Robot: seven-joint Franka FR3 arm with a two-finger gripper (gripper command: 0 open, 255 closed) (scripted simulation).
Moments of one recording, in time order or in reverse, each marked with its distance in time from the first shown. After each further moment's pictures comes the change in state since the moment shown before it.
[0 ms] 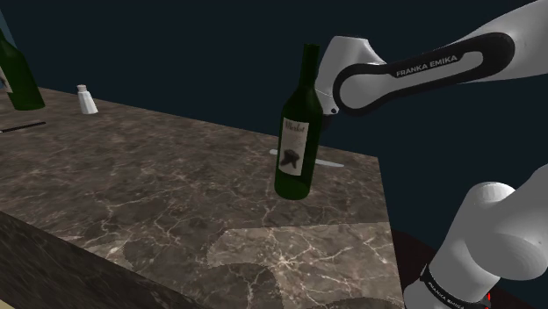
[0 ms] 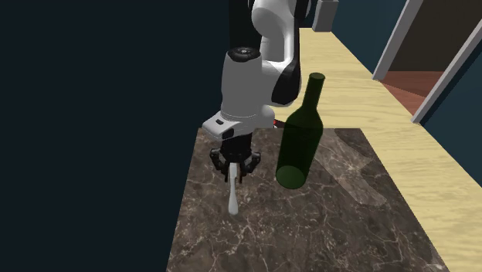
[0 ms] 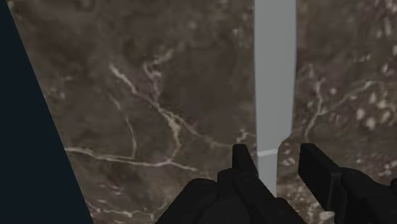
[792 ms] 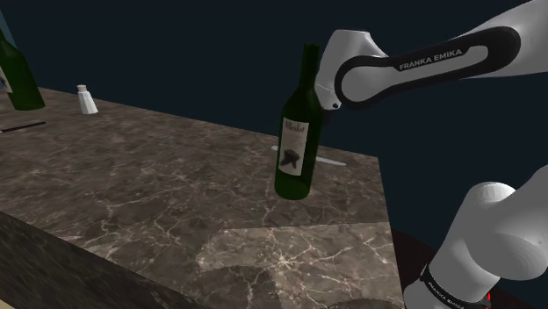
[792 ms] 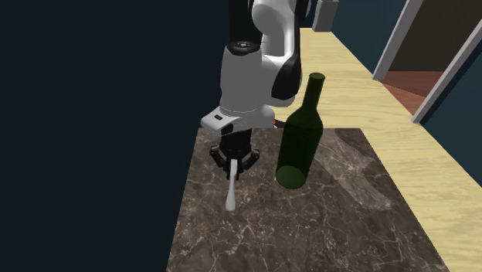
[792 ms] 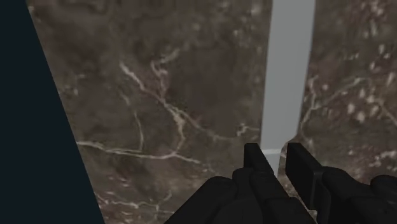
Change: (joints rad) arm -0.002 -0.011 -0.002 0.026 -0.001 -0.045 -0.001
